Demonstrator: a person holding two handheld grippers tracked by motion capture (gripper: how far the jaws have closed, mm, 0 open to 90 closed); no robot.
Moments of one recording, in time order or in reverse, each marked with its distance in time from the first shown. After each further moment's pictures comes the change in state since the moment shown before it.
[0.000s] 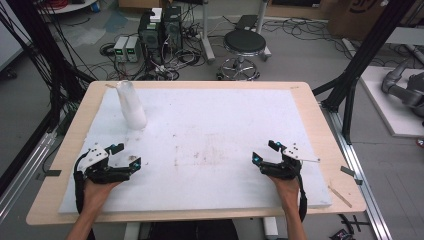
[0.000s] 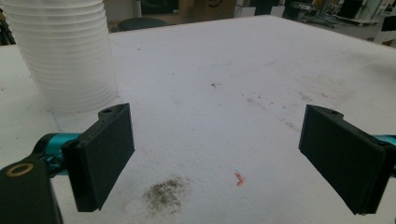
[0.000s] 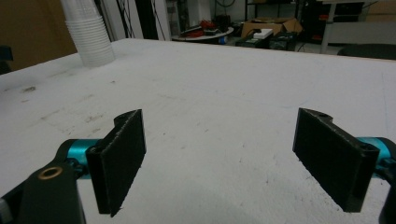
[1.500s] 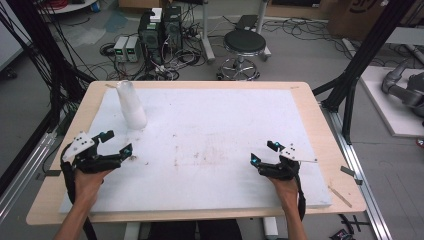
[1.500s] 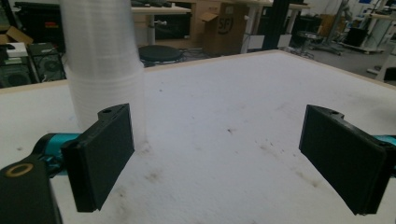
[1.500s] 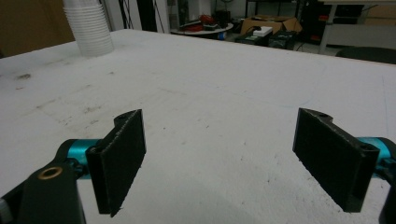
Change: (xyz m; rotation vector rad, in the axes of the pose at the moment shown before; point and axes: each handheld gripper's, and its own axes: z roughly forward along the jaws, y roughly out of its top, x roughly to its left) left arm 0.018 0.045 -0.013 -0.092 0.045 -0.029; right arm 0.004 0.000 0.002 0.022 -0.008 -0.048
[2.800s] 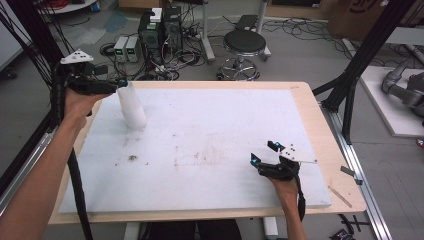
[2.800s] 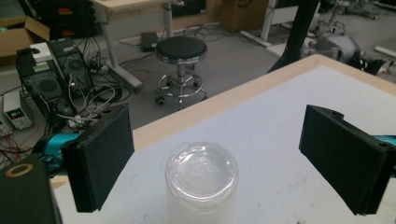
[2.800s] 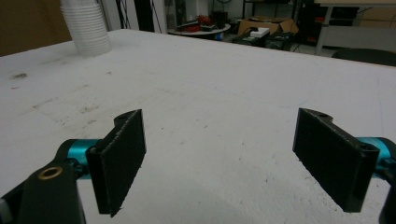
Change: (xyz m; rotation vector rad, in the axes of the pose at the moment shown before) left arm 0.072 0.159 0.082 0.178 0.045 0.058; right arm 0.002 0.000 -0.001 0.000 -0.016 -0.005
